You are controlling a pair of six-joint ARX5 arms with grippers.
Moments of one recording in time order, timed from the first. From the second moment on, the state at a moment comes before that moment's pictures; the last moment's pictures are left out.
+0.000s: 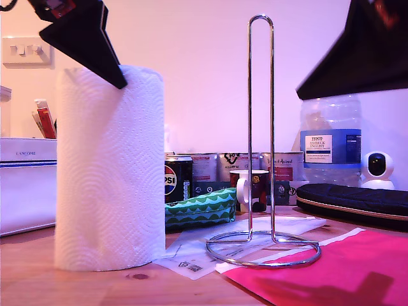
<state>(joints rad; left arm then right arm) -0.59 1.27 1.13 -0.72 0.15 0.74 0.63 0.75 0.41 -0.09 -0.21 -0.08</state>
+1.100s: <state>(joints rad) -0.59 1.26 1.15 -0.75 0.15 0.74 0.39 1.32 0.41 0.39 -0.41 -0.14</state>
